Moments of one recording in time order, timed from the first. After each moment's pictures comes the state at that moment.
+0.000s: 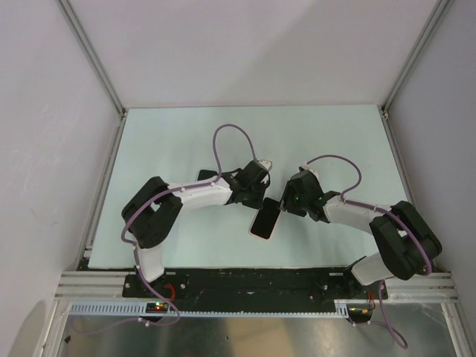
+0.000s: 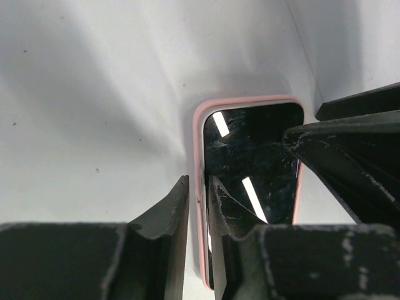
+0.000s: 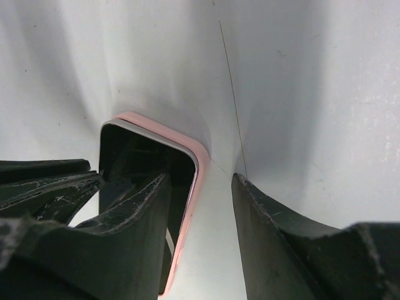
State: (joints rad) left arm -0.86 1.84 1.16 -0.30 -0.03 -0.46; right arm 0.58 1.46 0.65 -0.07 0.05 0.80
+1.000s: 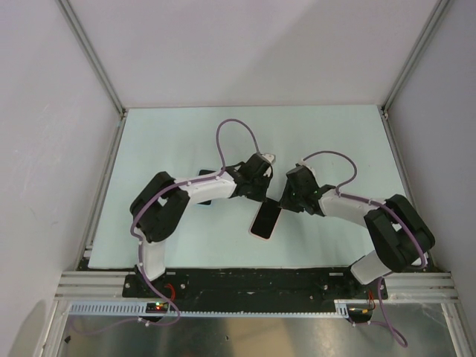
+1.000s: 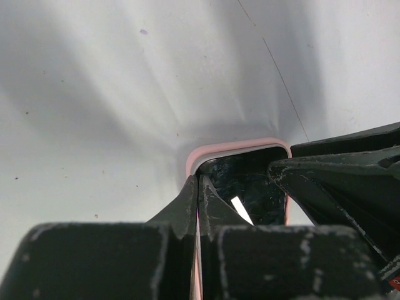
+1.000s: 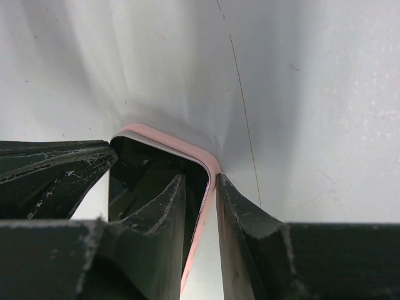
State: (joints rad) left arm -0.83 1.93 1.27 -0.28 0.02 -0.44; right arm 0.59 1.53 0.73 -0.12 0.05 0.81
